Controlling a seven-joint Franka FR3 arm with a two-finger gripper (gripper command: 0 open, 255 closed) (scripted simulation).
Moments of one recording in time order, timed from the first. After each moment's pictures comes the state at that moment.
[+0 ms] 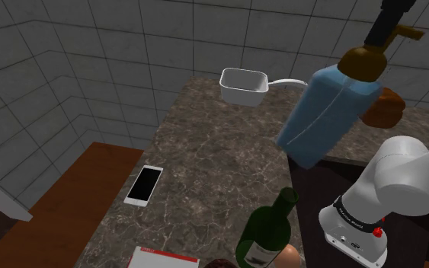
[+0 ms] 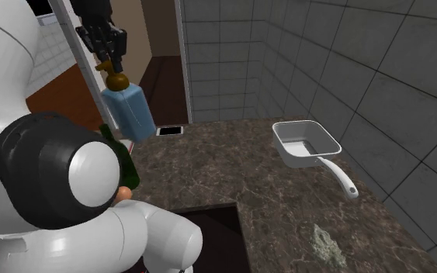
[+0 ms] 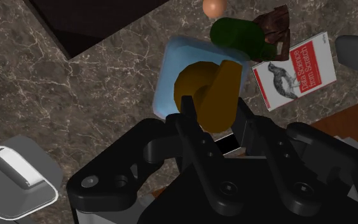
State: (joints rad) arm 0.19 -0.56 0.37 -1.51 0.24 1.00 0.49
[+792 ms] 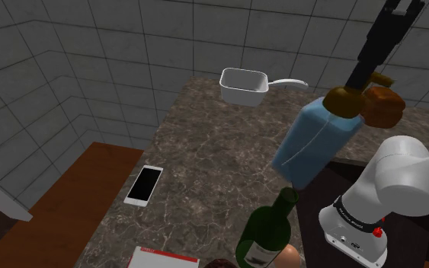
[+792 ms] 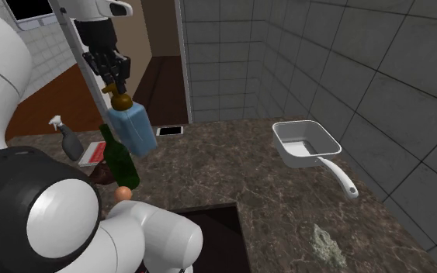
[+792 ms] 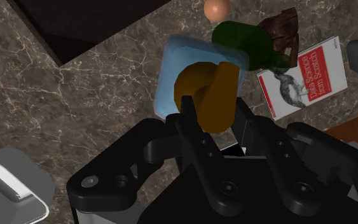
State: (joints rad) arm 0.21 -0.70 0.36 -1.78 0.26 1.13 0.46
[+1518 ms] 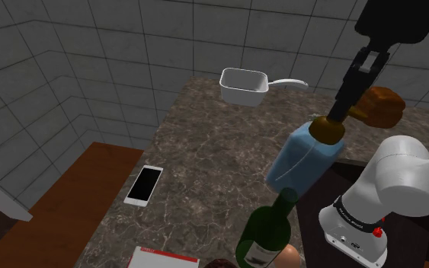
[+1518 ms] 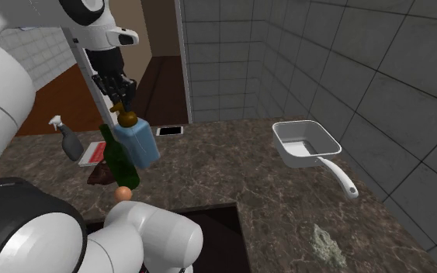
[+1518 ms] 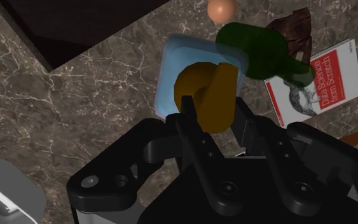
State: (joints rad) arm 0.23 -0.80 0.37 -2.01 0.29 1.26 0.44
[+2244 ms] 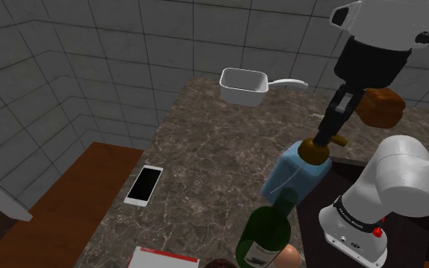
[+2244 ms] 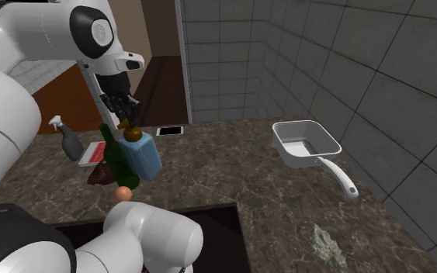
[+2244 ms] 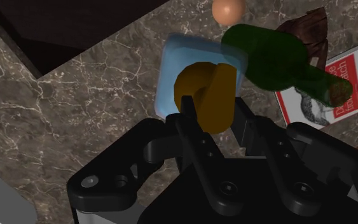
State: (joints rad) arm 0.25 -0.88 0.39 -2.21 0.31 1.38 0.42
